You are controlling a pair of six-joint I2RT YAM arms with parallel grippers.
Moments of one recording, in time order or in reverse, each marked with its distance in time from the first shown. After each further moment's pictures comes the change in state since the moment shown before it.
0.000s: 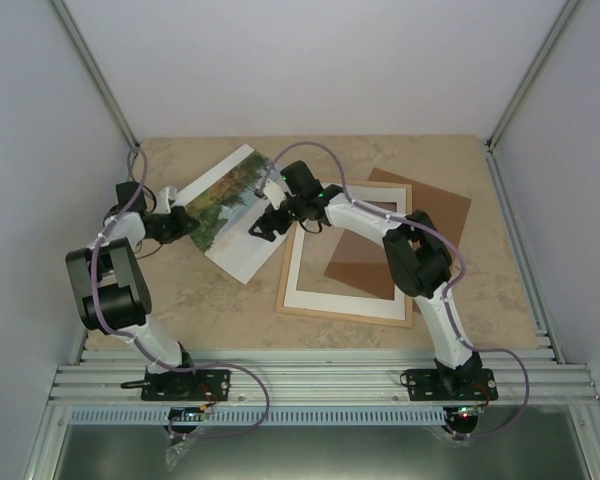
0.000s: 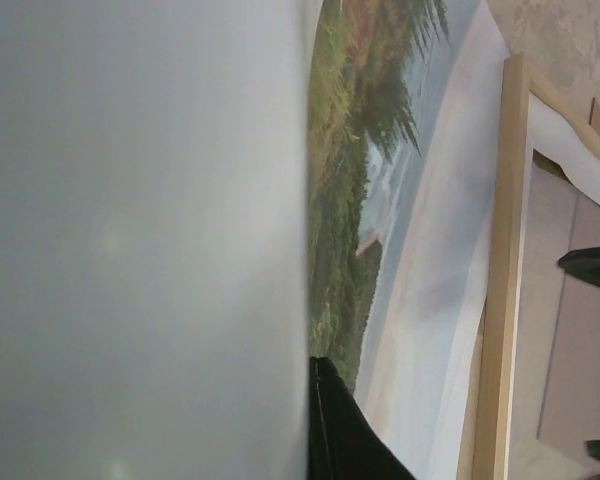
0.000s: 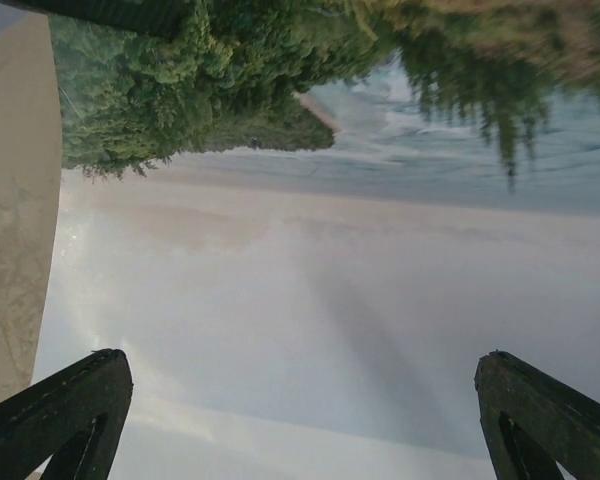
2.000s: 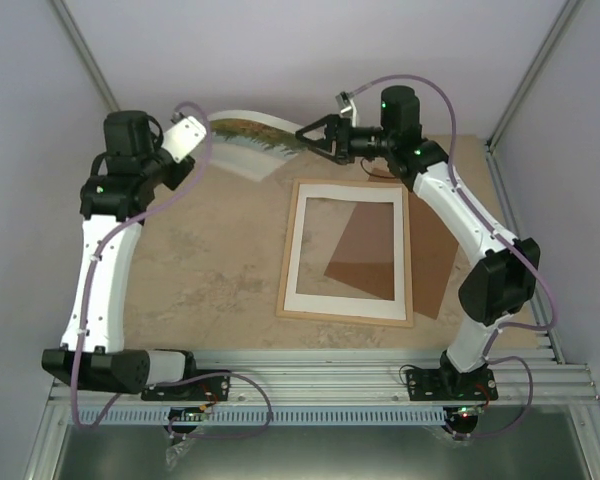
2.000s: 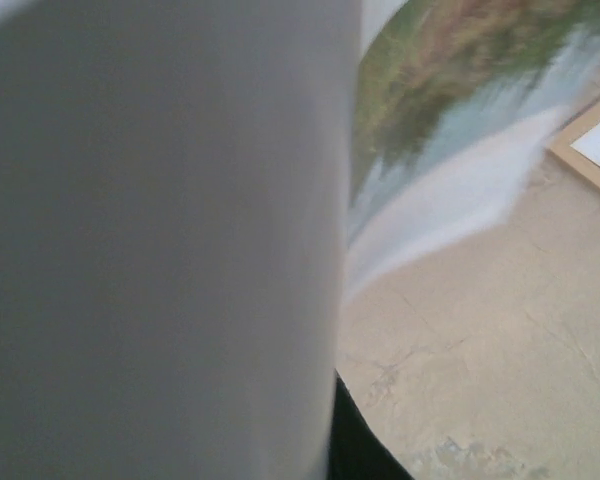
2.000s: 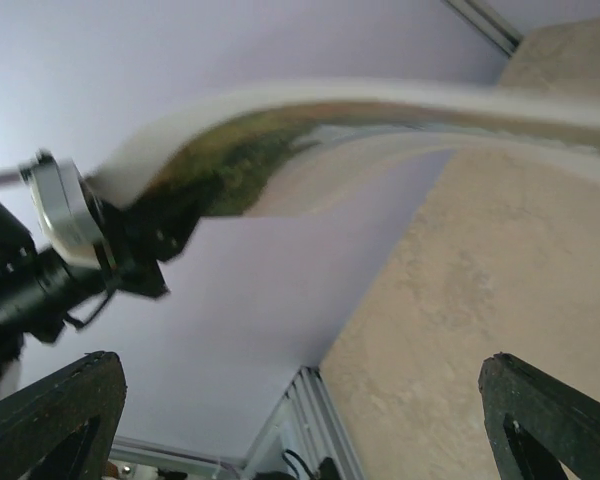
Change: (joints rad) left arm -0.356 -0.383 0.612 -0.385 -0.674 0.827; right arm -0.301 -0.502 -0.066 0.080 -0.436 0.903
